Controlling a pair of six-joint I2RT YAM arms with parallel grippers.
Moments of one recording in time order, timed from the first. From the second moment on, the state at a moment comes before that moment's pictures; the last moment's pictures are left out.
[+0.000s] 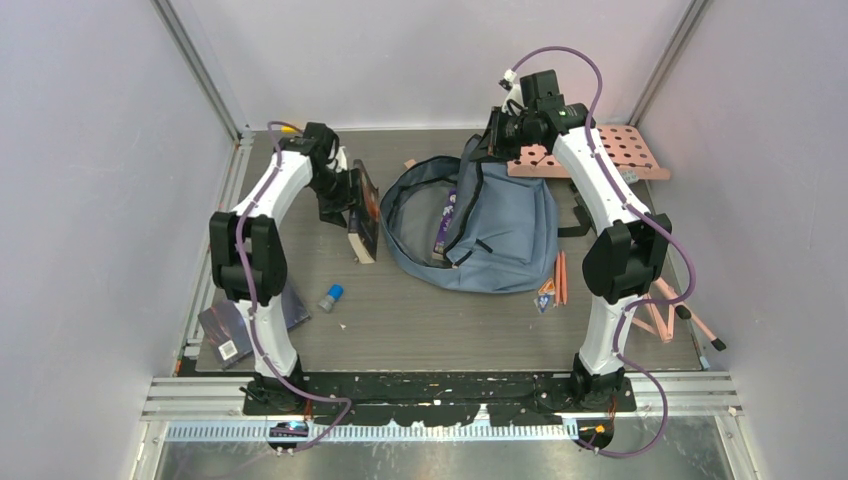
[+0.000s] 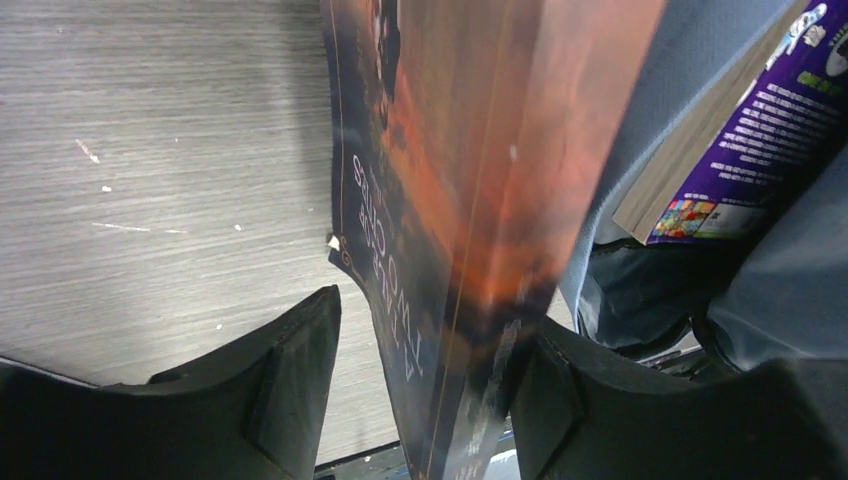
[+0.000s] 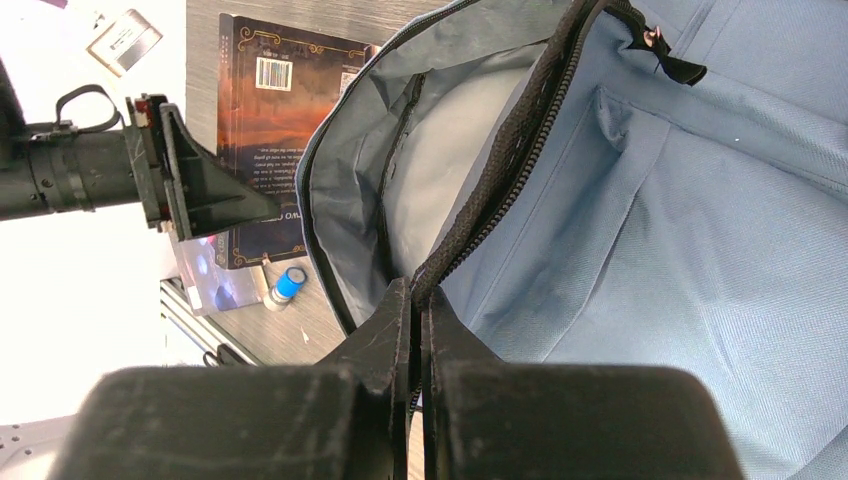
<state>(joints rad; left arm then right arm) -0.15 1.93 1.67 -1.03 0.31 -0.31 0.26 1.94 1.99 -0.83 -0.46 0.40</state>
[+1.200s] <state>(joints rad) -0.21 2.02 1.85 -1.02 0.17 -0.25 0.26 1.94 1.99 -0.84 -0.46 0.40</state>
